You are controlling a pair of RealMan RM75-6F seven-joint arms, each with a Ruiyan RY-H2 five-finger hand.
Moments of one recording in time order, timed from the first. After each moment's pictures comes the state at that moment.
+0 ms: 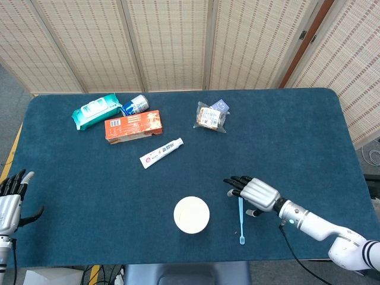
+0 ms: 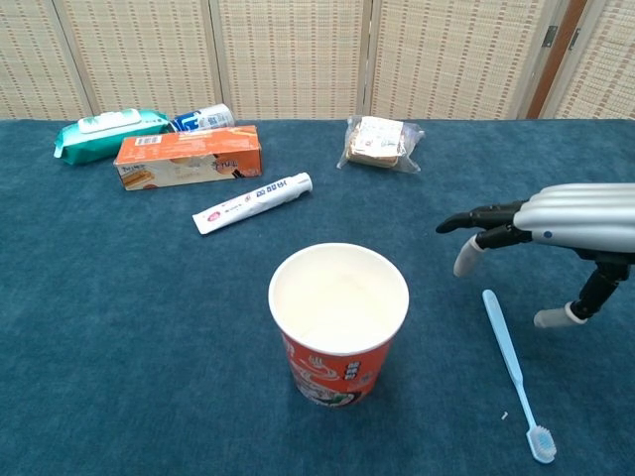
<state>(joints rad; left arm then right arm) -0.14 -1.16 -0.08 -1.52 1.32 1.36 0.03 0.70 -1.25 -0.11 -1.39 -1.83 0.91 0.20</state>
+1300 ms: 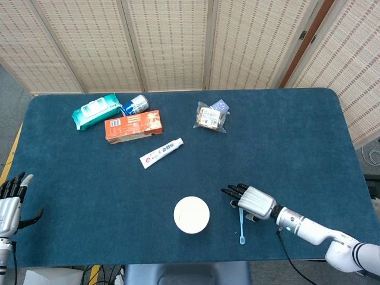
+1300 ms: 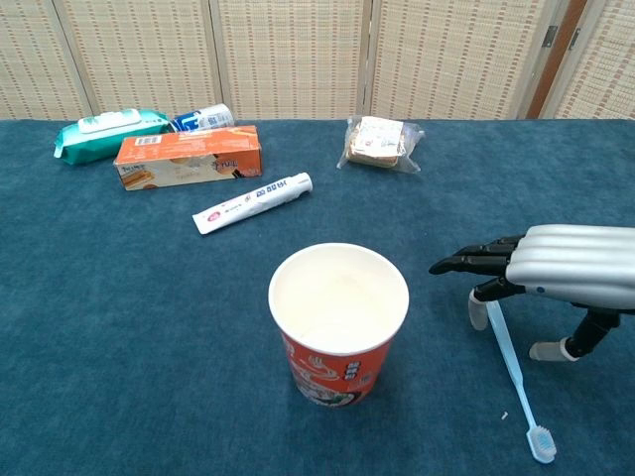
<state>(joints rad) -0.12 -1.17 -0.08 -1.51 1.32 1.36 0.02 0.69 -1.38 -0.20 -1.22 -1.88 1.01 0.09</state>
